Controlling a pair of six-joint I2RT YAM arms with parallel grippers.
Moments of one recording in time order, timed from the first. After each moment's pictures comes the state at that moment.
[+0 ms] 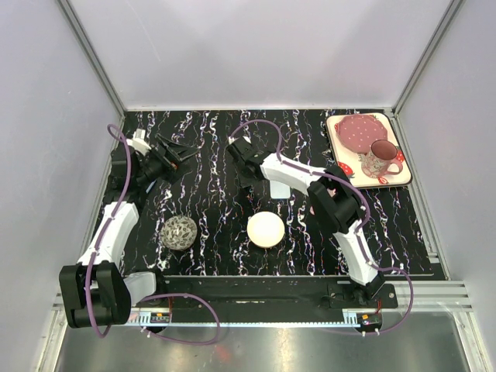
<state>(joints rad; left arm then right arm) 0.08 1.13 0.76 0.06 0.69 -1.03 0.78 2.24 1.78 -0.59 0.23 0.31</state>
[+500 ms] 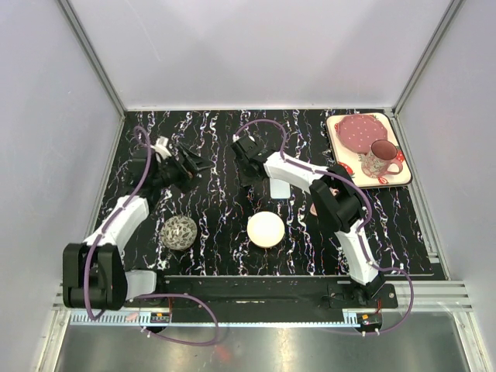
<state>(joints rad) -0.02 1.21 0.73 0.03 0.67 -0.96 0.76 2.22 1.73 -0.54 0.15 0.36</state>
